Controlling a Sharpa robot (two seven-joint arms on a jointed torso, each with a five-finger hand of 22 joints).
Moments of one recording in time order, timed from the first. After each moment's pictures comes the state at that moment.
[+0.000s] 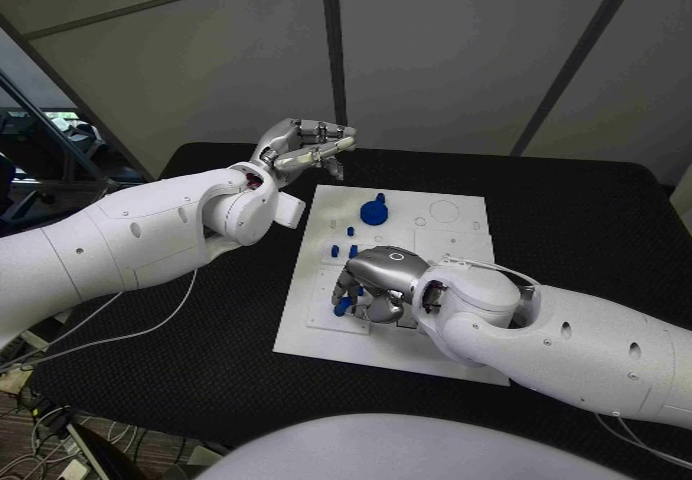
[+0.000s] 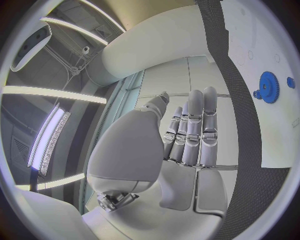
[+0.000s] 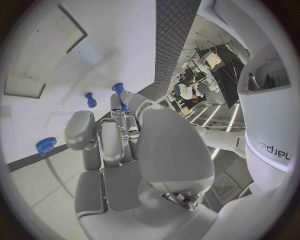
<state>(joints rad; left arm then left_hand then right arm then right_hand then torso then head) 1.11 -0.81 0.11 1.36 -0.20 -0.18 0.41 1.46 -0.13 0.26 0.14 0.14 0.93 0.20 0.12 0.07 0.88 0.13 0.44 0.09 1.12 0.06 0.96 0.35 0.19 1.06 0.15 0.57 0.89 1.03 -0.56 -0.02 1.68 -1.69 -0.13 -0.17 1.45 -0.08 0.42 0.02 0.19 1.13 0.13 0.11 0.09 1.25 0.05 0.17 0.10 1.47 -0.03 1.29 1.13 0.11 1.33 0.08 1.27 1.09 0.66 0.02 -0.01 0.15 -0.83</state>
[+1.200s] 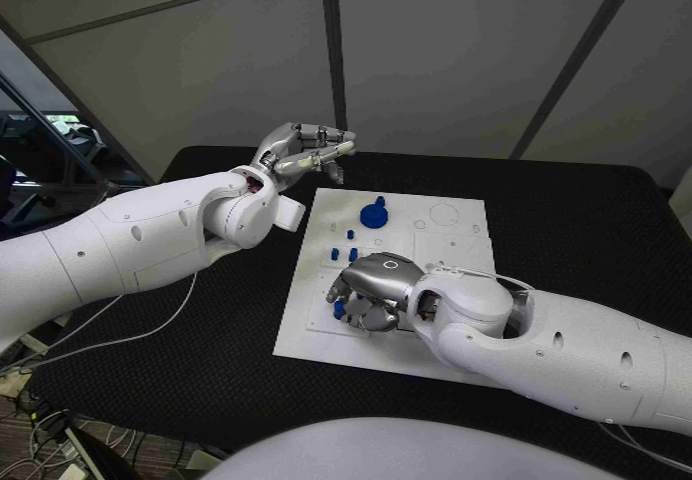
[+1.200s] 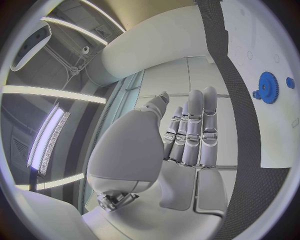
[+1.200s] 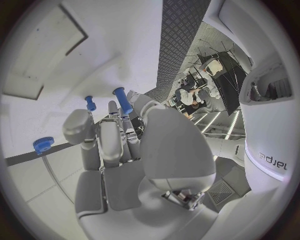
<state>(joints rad) 1.11 -0.81 0.11 1.36 -0.20 -0.18 0.40 1.46 -0.13 0.26 0.14 0.14 0.93 0.20 0.12 0.07 0.88 0.13 0.44 0.09 1.12 0.06 0.96 0.35 0.19 1.06 0.15 0.57 0.89 1.02 -0.55 -0.03 1.68 -1.75 -0.12 -0.18 1.37 -0.13 0.38 0.05 0.18 0.91 0.15 0.06 0.06 1.09 0.10 0.08 0.07 1.47 0.01 1.30 1.13 0.11 1.30 0.11 1.24 1.05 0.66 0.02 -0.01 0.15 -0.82</state>
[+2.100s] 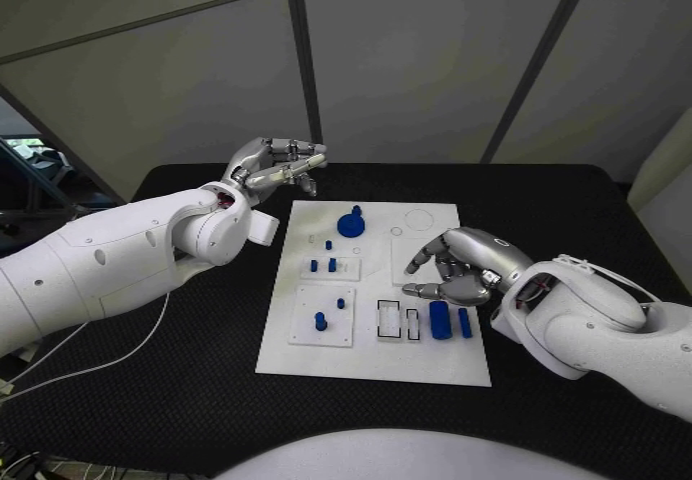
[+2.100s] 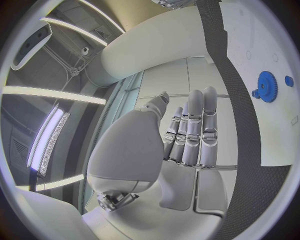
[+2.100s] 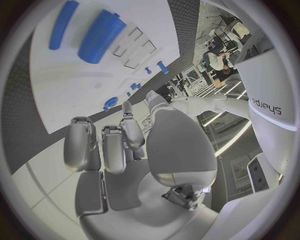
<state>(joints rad) 1.11 -0.83 0.11 1.36 -0.20 -0.18 0.40 1.46 -0.13 0.26 0.14 0.14 0.93 0.20 0.12 0.07 0.88 0.14 0.45 0.09 1.12 0.06 0.96 0.35 0.19 1.06 0.15 0.57 0.89 1.03 -0.99 0.03 1.88 -1.49 -0.38 -0.25 1.24 -0.12 0.06 0.23 0.28 1.03 0.10 0.20 0.13 1.42 0.02 1.25 1.17 1.47 -0.05 1.46 1.31 0.07 1.42 0.06 1.40 1.28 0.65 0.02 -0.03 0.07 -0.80</state>
